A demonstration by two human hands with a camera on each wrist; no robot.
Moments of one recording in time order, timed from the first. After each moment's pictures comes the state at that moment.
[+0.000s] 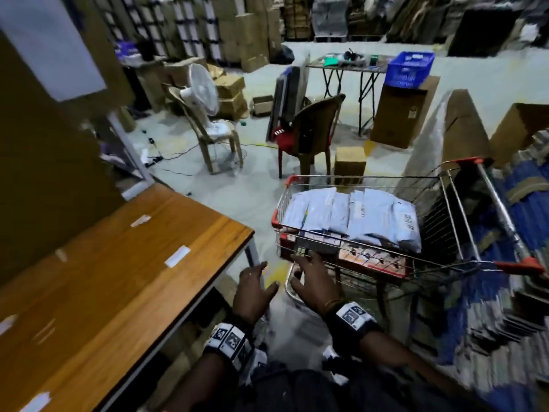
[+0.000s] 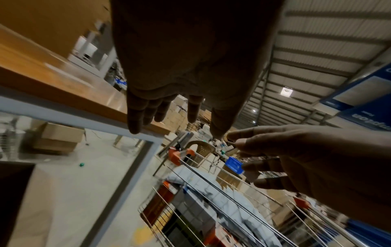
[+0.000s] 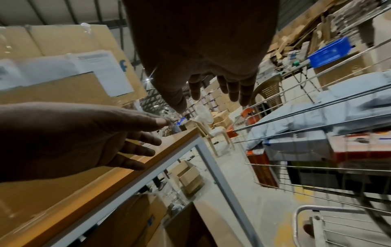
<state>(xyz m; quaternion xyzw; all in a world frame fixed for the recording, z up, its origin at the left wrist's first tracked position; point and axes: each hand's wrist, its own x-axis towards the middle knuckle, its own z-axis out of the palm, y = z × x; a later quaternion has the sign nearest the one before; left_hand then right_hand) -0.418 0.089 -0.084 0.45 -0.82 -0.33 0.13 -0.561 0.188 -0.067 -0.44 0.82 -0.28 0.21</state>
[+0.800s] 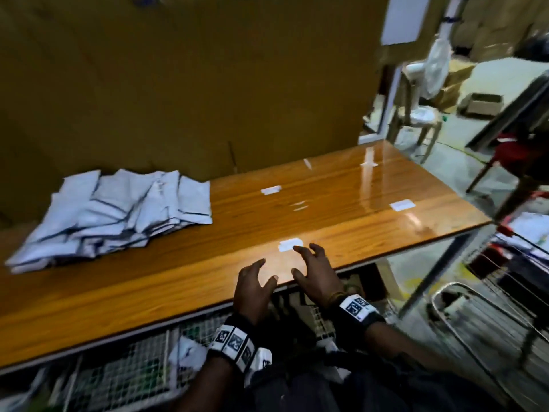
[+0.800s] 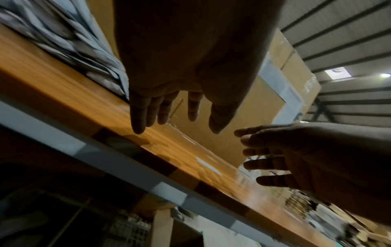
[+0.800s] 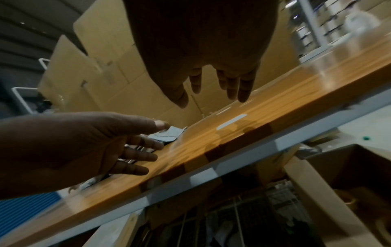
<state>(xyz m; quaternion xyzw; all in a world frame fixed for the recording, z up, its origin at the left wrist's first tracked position) 0.091 0.174 -0.075 0.71 -0.56 -0.29 0.31 -0.084 0.141 -0.049 -0.72 0.61 -0.18 0.29</state>
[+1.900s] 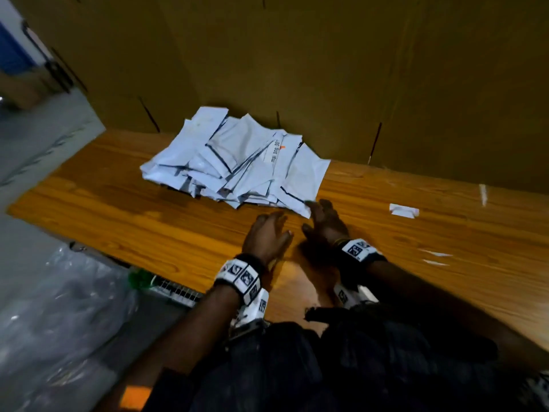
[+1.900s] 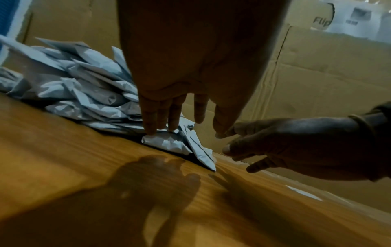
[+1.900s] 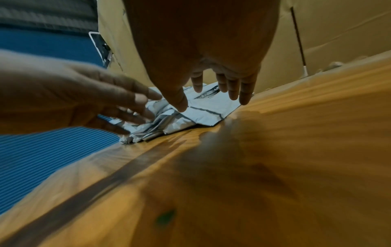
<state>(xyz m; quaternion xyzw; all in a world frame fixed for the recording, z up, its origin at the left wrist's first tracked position) 0.264 0.057 -0.041 0.84 -0.45 -0.16 0.25 0.151 -0.082 -0.073 -0.88 0.38 -0.06 0.29</state>
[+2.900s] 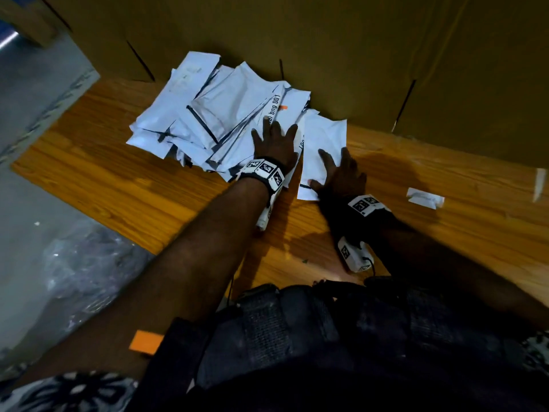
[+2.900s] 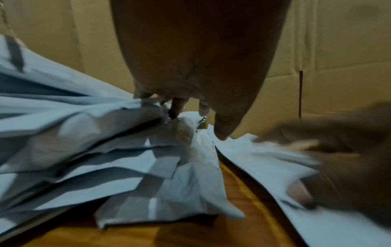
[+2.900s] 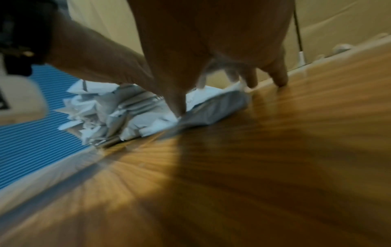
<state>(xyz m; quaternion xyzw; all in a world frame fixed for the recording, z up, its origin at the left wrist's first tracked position) 0.334 -0.106 -0.044 0.89 -0.45 -0.02 -0.06 0.183 -0.166 -0.098 -0.88 0.42 -0.01 0.20</state>
